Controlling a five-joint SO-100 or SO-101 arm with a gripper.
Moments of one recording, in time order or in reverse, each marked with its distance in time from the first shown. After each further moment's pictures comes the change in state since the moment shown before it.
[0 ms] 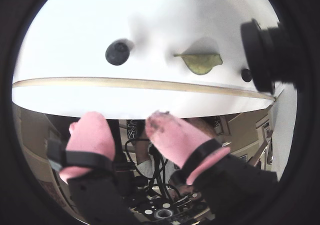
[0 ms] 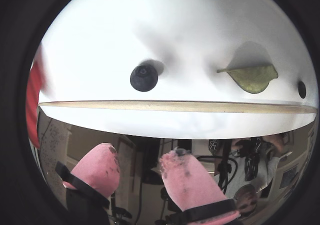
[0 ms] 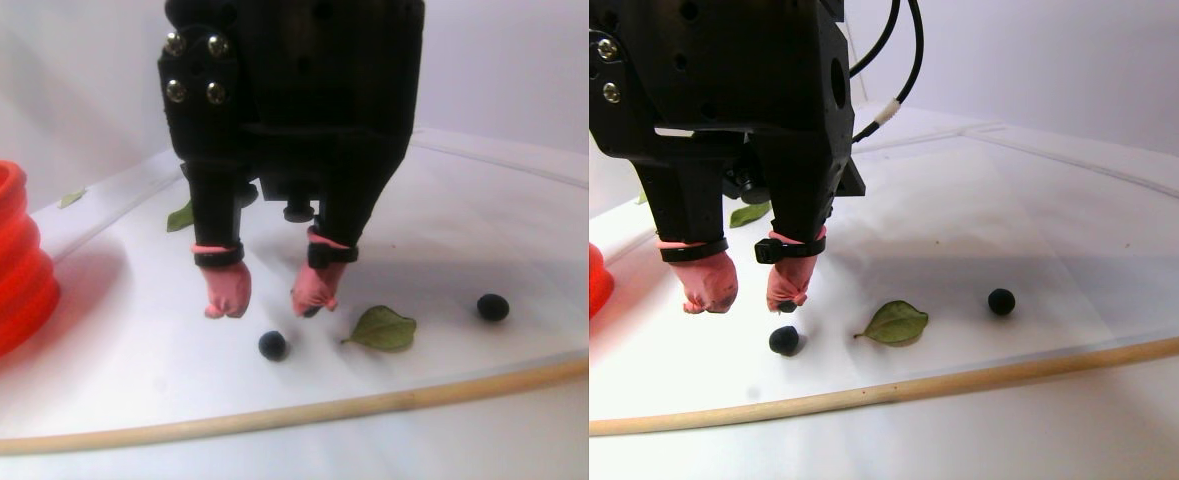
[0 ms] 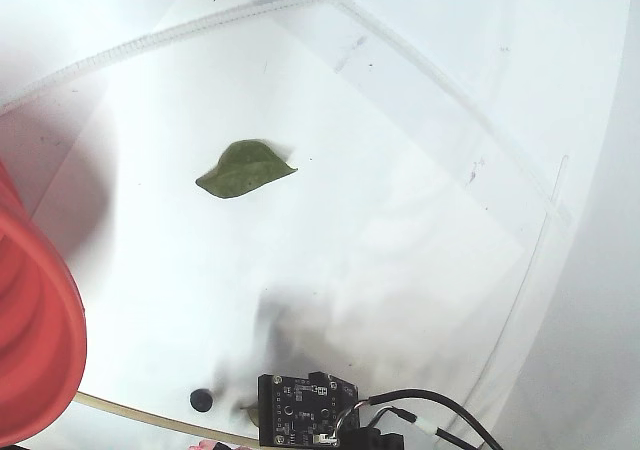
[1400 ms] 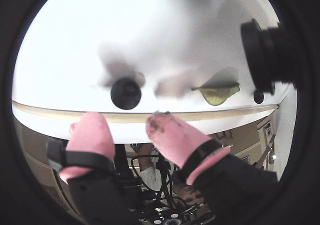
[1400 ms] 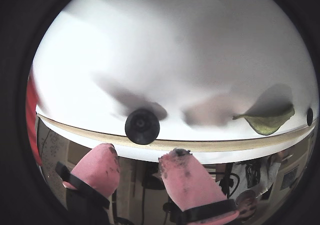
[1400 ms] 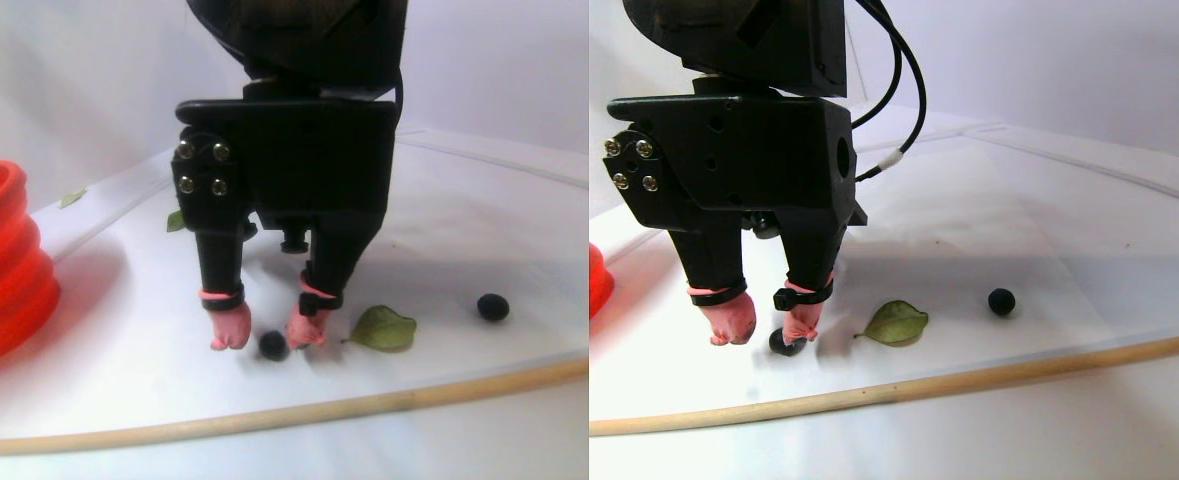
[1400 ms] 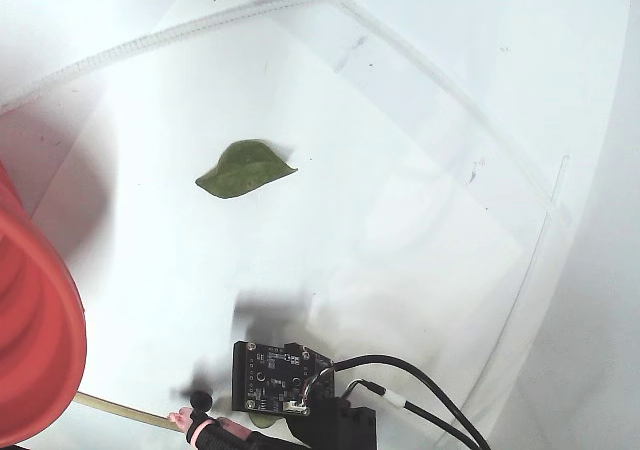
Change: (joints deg) arm -1.6 -19.2 -6.0 -15.6 1.9
